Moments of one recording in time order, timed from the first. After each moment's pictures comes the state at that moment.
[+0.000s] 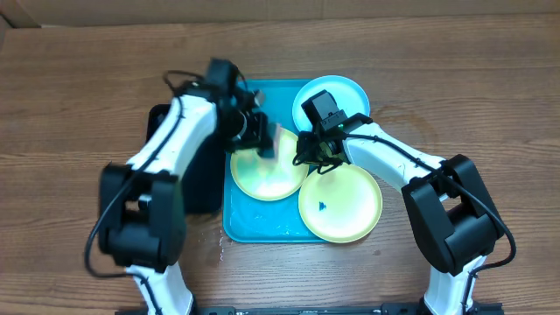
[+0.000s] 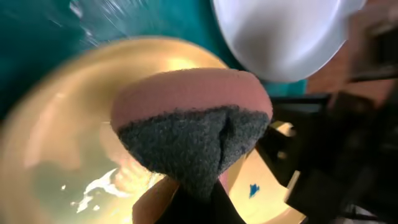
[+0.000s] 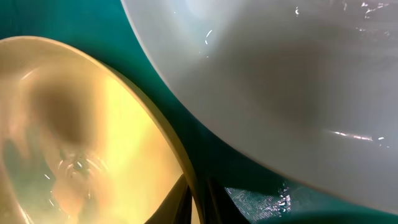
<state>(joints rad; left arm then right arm) -0.21 1.95 1.48 -0.91 0.54 -0.20 0.53 2.00 1.30 -0.53 -0.17 0.61</state>
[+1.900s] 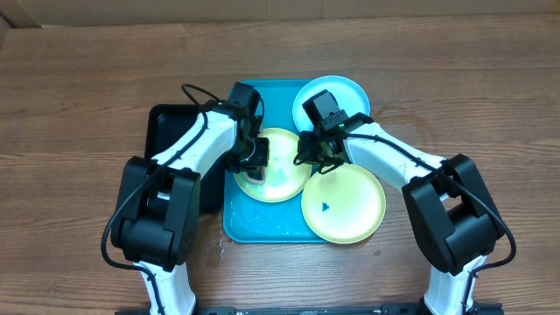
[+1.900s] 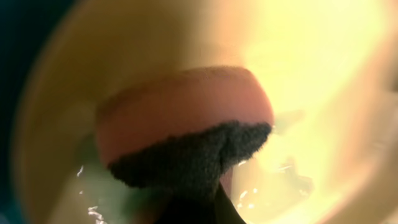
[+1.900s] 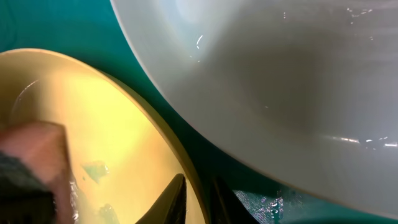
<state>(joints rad) -0.31 2.00 1.33 -0.84 0.25 -0.24 0.53 2.00 1.30 -0.53 -0.16 0.61</state>
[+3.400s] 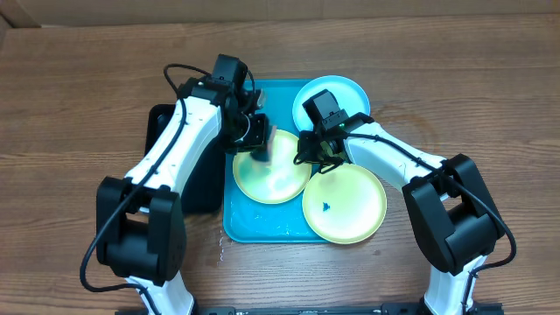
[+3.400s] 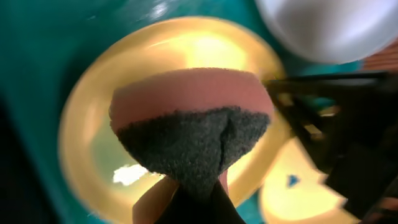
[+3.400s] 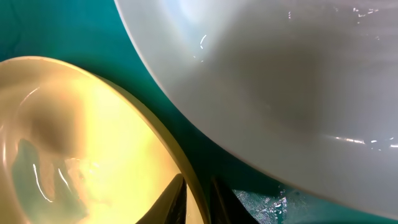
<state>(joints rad) -0.27 1.90 1.49 -1.01 0.32 -0.23 0.52 2.00 1.30 -0.53 -0.17 0.61</state>
